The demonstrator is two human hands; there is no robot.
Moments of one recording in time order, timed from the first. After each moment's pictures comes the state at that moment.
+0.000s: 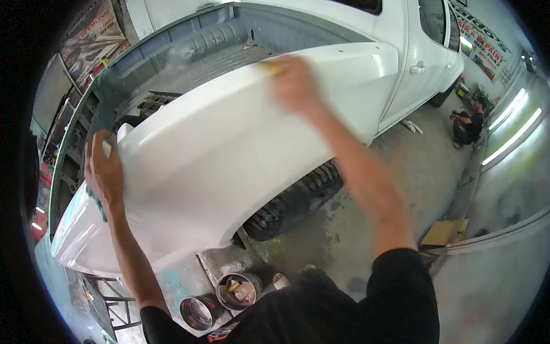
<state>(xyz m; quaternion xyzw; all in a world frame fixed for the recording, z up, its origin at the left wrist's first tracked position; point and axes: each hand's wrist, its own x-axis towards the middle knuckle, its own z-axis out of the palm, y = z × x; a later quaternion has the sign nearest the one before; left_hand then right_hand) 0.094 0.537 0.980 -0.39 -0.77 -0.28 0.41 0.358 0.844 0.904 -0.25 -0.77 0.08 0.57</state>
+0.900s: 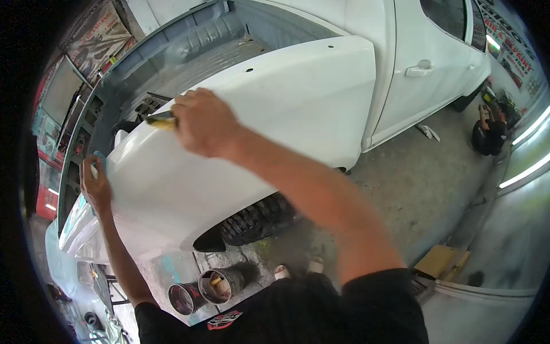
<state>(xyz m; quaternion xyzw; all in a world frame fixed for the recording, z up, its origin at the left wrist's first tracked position) 0.185 0.668 0.964 -0.44 -0.74 -0.25 0.44 0.450 0.928 0.921 -0.07 -0.89 0.15 0.43</state>
